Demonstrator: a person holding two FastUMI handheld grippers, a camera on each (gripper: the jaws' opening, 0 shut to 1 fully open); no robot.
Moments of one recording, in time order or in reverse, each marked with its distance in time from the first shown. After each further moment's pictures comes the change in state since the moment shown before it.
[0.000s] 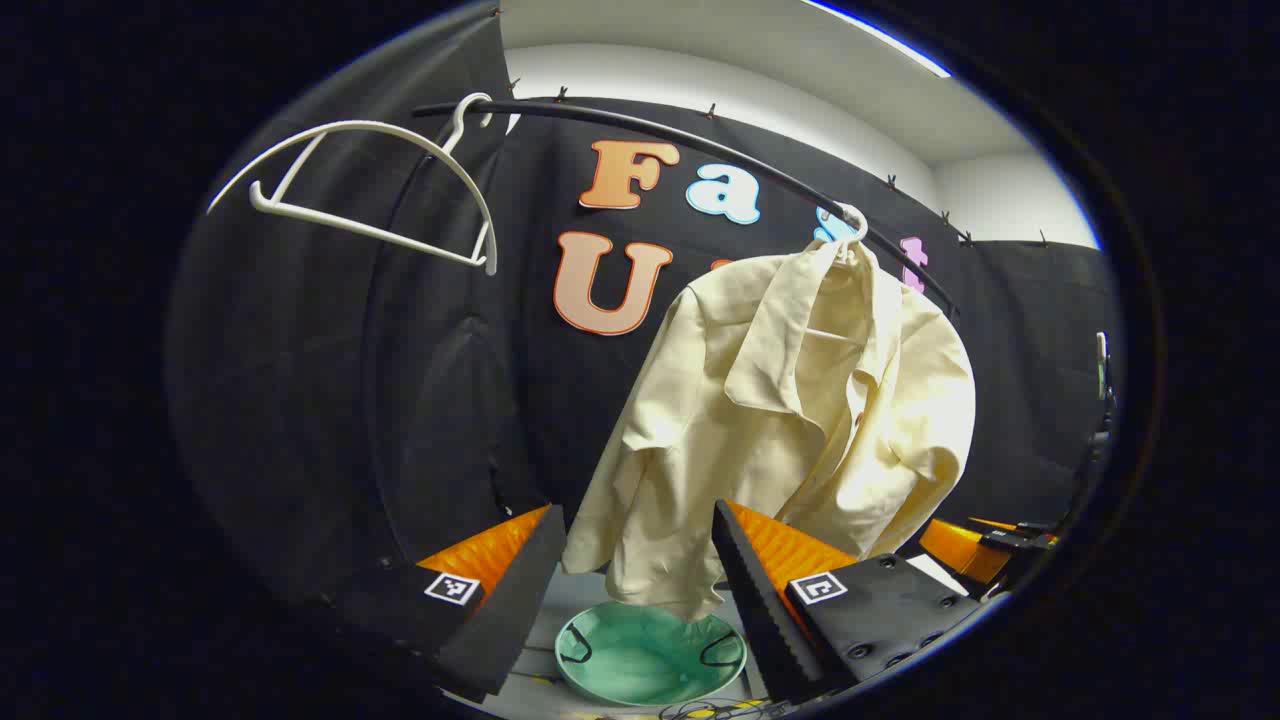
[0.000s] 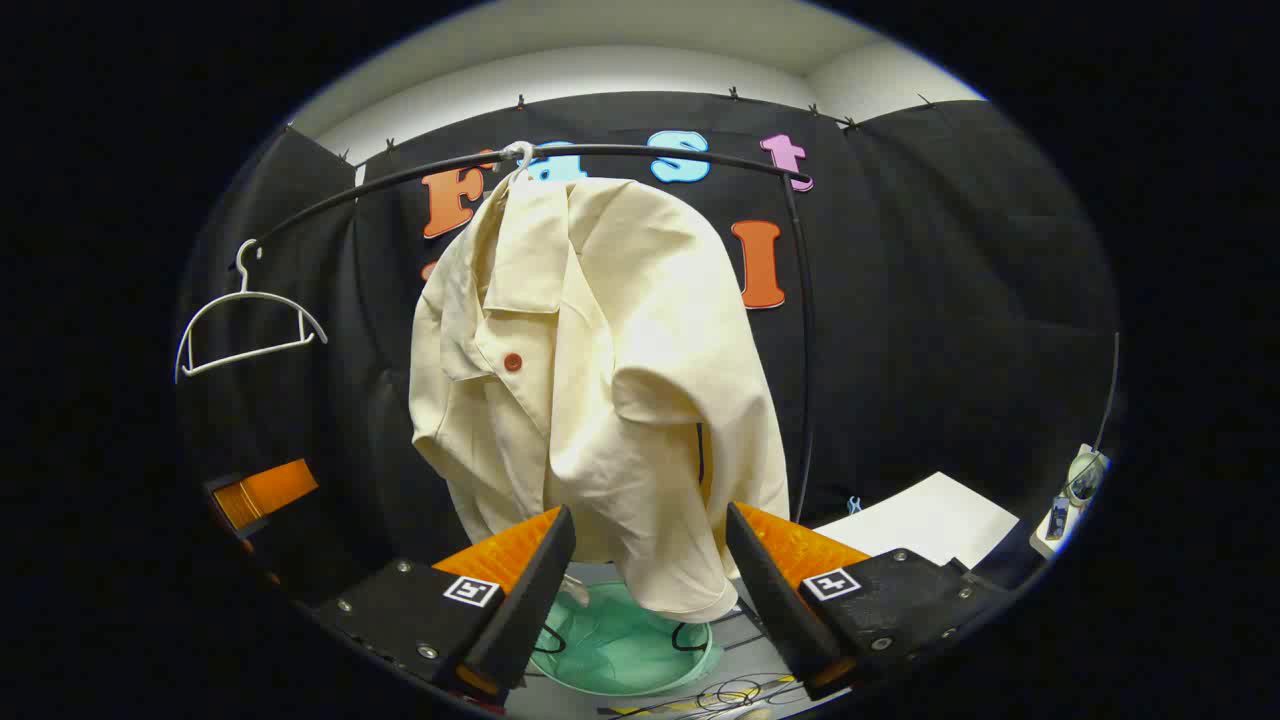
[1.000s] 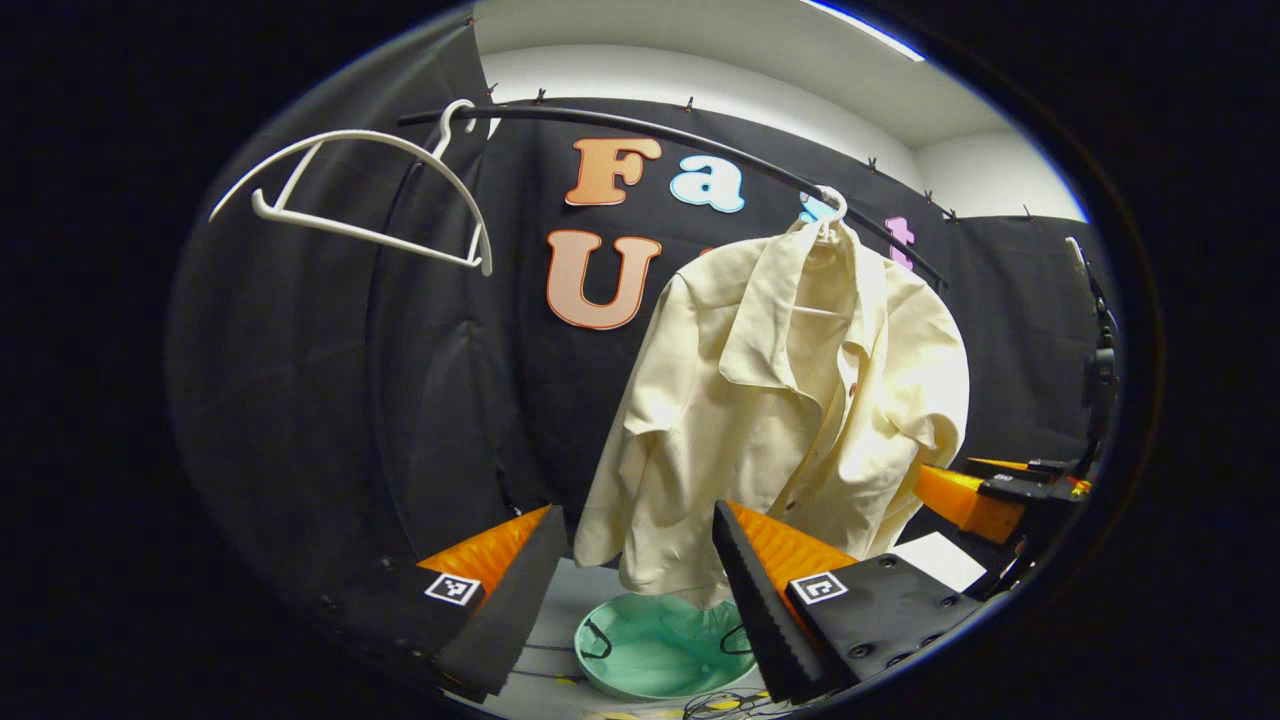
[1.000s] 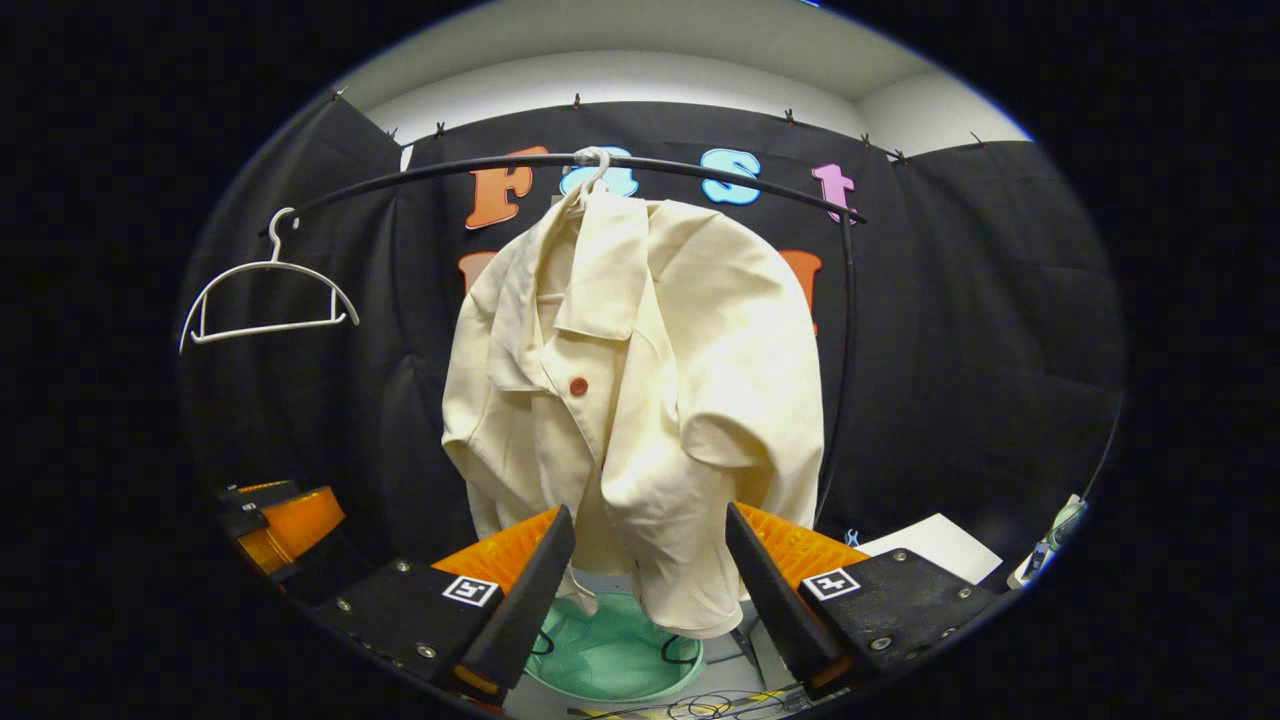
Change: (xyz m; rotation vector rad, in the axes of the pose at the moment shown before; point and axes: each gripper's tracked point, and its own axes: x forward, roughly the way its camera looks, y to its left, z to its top) left arm -0.011 0.004 -0.013 0.026 0.020 -0.017; right arm 0.010 0.055 0.035 -0.127 -0.057 0.074
